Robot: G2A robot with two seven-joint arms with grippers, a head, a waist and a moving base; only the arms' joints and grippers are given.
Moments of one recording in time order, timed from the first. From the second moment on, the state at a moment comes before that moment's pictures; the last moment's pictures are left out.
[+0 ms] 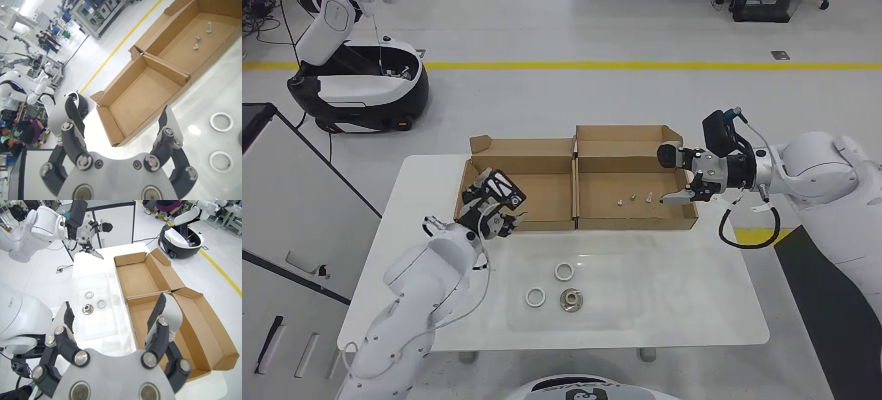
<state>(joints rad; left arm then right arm) 1.54 -1.18 -1.29 -2.16 1.68 -0.39 -0.72 -0.87 -0.68 1.01 -1.49 -0.04 -1.01 0.81</state>
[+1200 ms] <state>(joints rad) 1.24 -1.22 -1.00 -2.07 1.44 -0.63 -1.18 -0.87 -0.68 1.01 -1.49 -0.04 -1.01 0.81</state>
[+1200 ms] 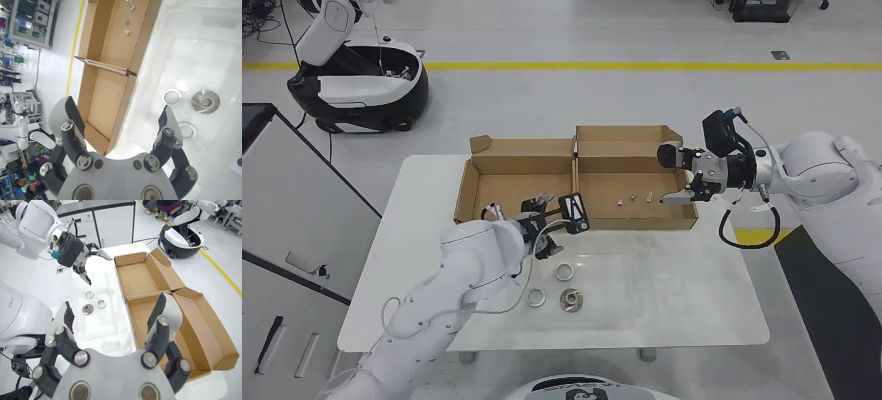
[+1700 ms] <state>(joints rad) 1.01 -1.17 -0.68 -1.98 1.31 -0.49 -1.33 -0.87 -0.68 1.01 -1.49 -0.04 -1.01 0.81</state>
